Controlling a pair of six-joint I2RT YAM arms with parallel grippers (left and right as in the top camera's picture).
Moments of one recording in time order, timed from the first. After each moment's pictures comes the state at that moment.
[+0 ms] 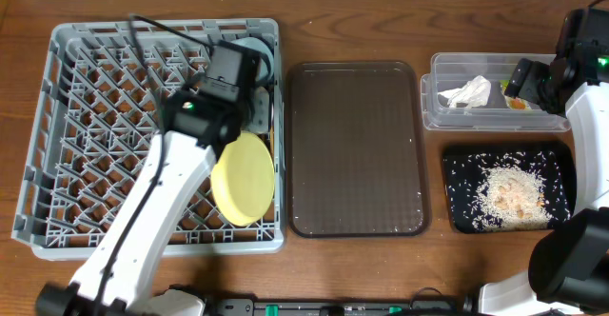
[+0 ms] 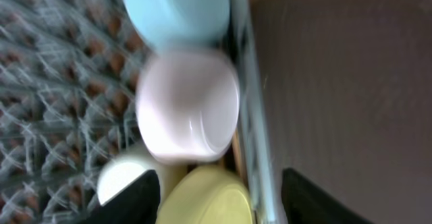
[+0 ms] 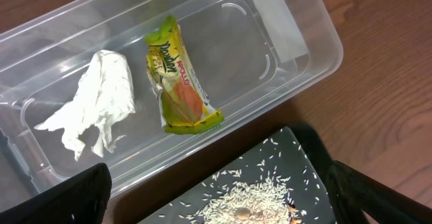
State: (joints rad) left arm -0.34 1.44 1.35 -0.88 -0.11 -0.24; right arm -0.24 1.71 1.52 -0.93 0.22 0.22
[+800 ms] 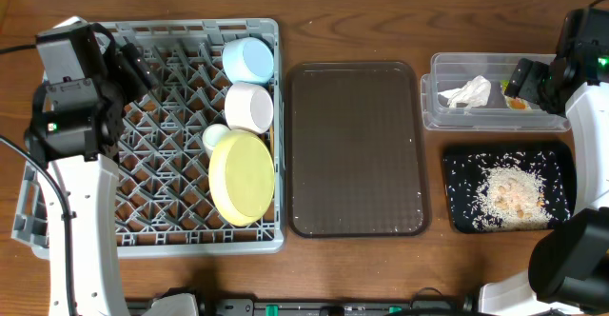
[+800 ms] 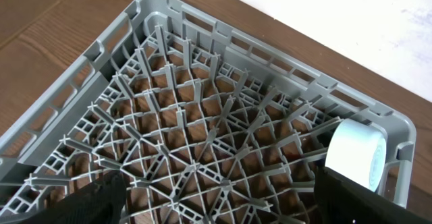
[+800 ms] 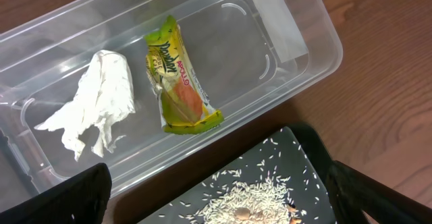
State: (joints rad) left arm 0.19 1.33 1.39 -0.79 -0.14 -0.33; right arm -0.24 1.71 1.52 -0.93 0.22 0.21
